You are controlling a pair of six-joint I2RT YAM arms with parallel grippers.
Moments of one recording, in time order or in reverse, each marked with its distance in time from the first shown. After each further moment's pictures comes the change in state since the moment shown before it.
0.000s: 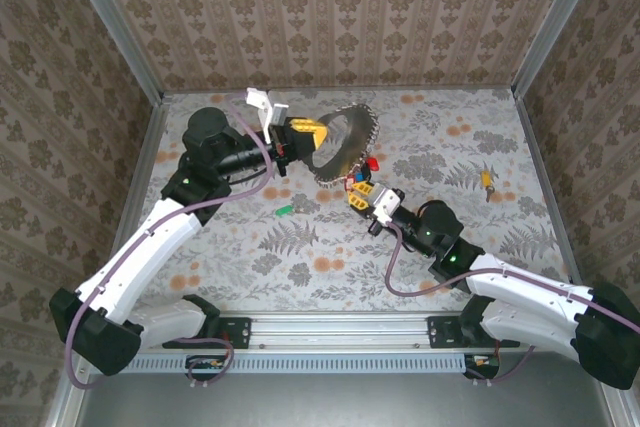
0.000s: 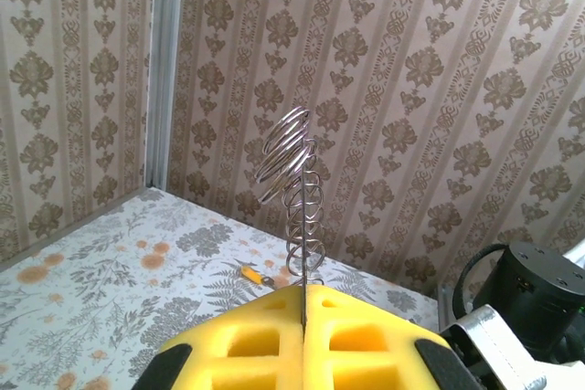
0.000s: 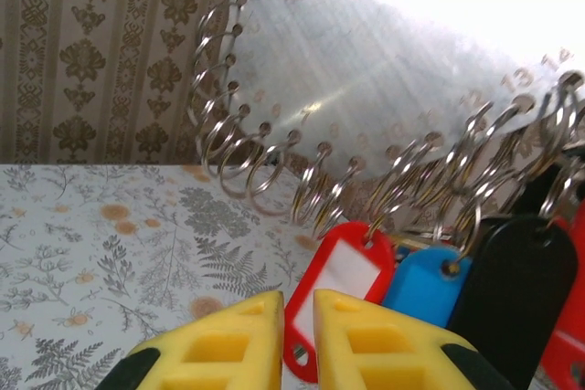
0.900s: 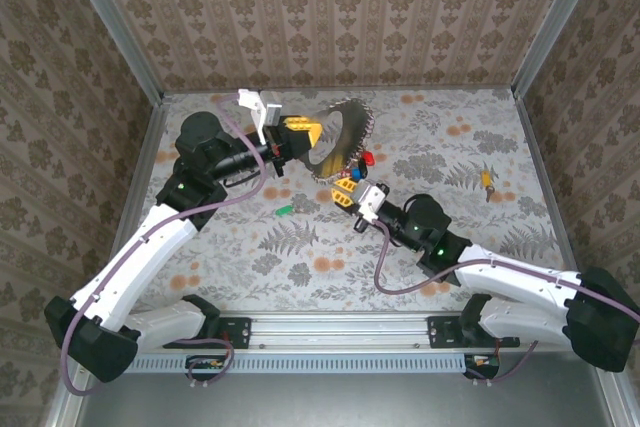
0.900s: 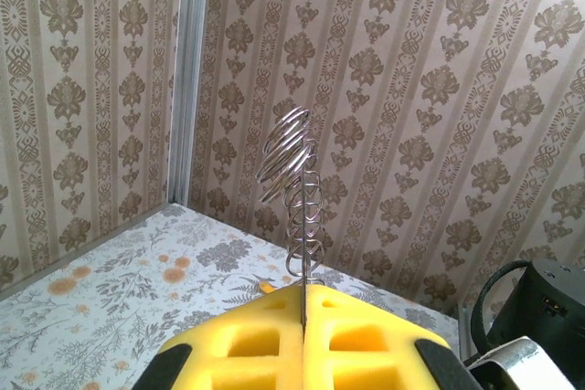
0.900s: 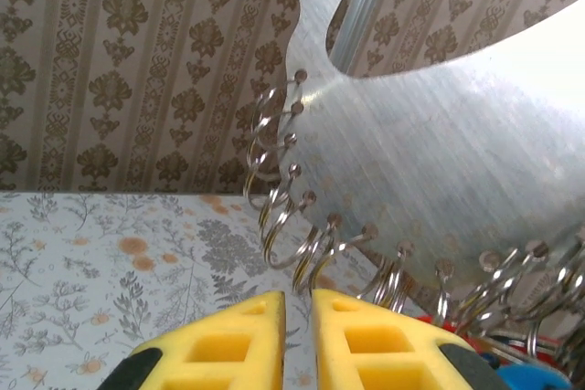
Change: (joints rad) left arm -0.002 -0.036 -0.014 0.011 -0.050 0.000; right arm 0.068 0.111 0.106 0.053 0.004 -0.028
